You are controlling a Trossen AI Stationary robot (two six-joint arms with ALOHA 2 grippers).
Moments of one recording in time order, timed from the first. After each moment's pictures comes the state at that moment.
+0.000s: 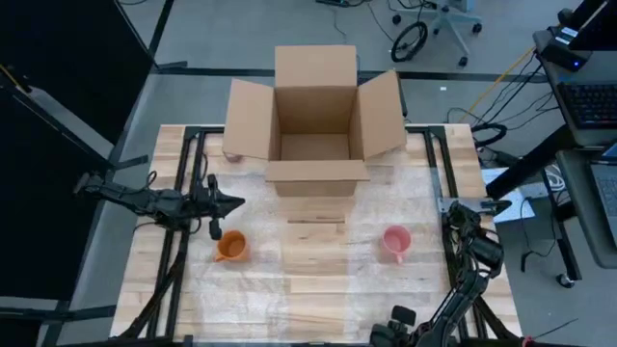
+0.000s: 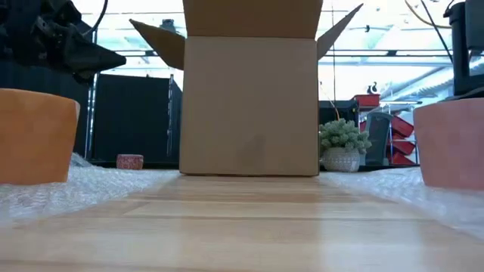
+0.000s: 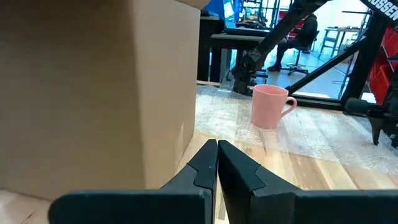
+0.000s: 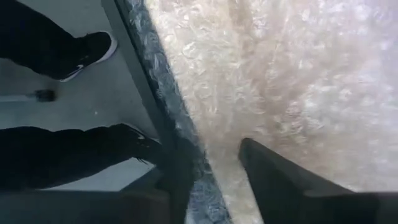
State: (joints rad) left arm -0.27 0.21 0.09 0.06 -0.44 -0.07; right arm 1.02 2.20 1.63 -0.89 0.15 1.40
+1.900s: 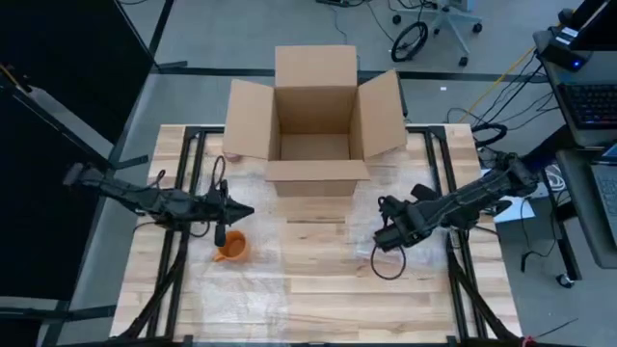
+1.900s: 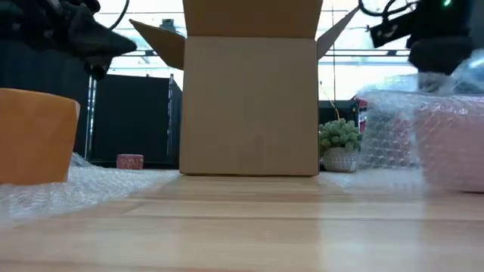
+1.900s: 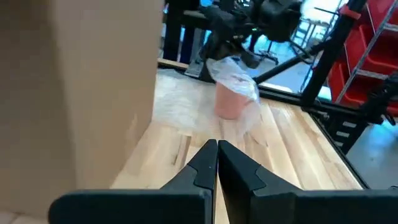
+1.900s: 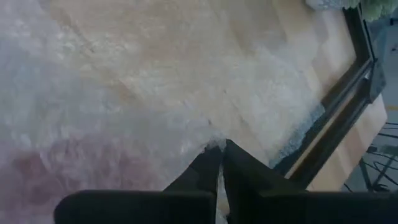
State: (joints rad) left arm -0.29 0.59 0.26 0.15 -0.32 -0.25; right arm 0.33 1.47 1.08 -1.41 0.43 1.01
